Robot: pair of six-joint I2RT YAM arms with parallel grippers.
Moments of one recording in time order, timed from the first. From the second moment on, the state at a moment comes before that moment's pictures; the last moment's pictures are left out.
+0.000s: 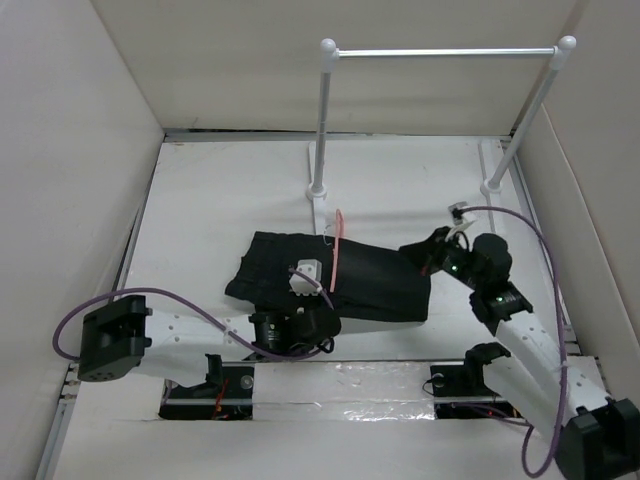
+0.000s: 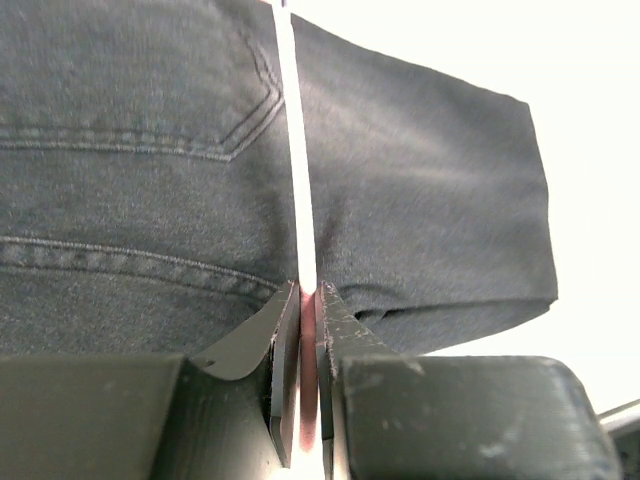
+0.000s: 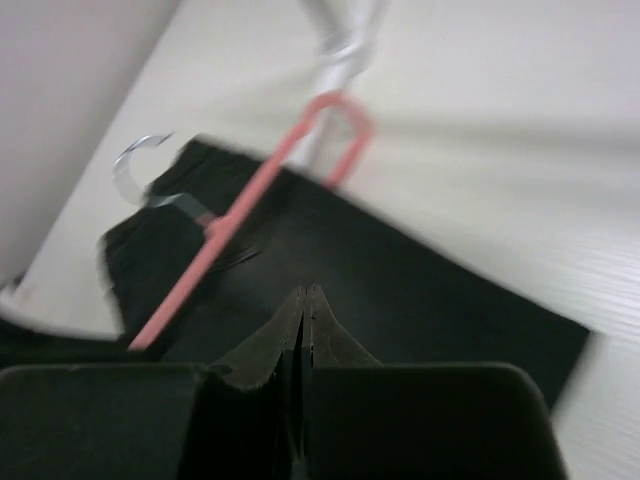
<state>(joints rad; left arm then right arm) -1.40 1.23 0.56 -0.02 -0.92 -1.02 0.16 0.74 0.44 0.10 -0.46 0.45</state>
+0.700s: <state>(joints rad) -1.56 1.26 0.64 -0.03 -1.08 -0.92 0.80 1.30 0.42 0.60 -0.18 0.86</state>
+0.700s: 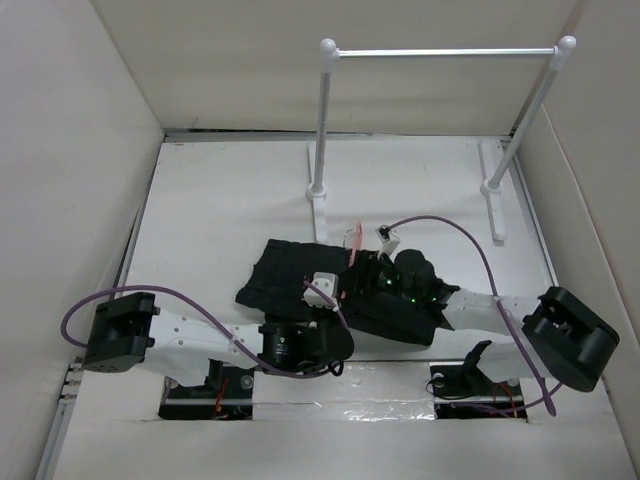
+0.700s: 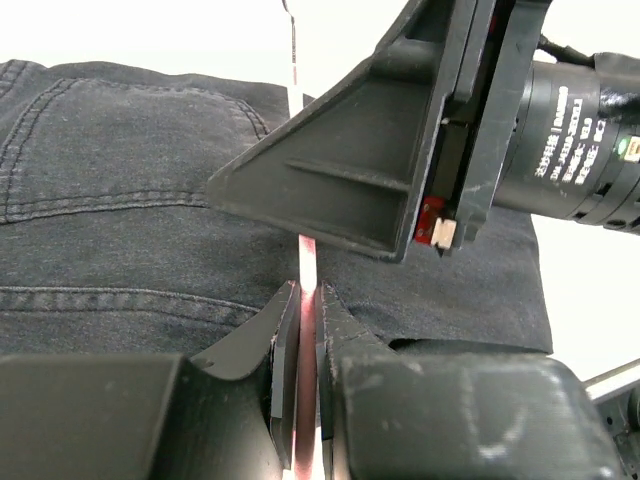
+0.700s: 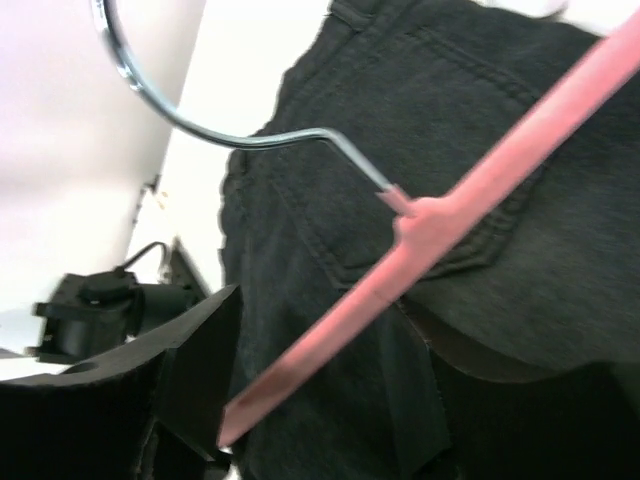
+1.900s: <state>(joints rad) -1.46 0.90 0.90 0.17 -0.99 -0.44 0.26 1.24 0.89 0.42 -0.56 1.12</state>
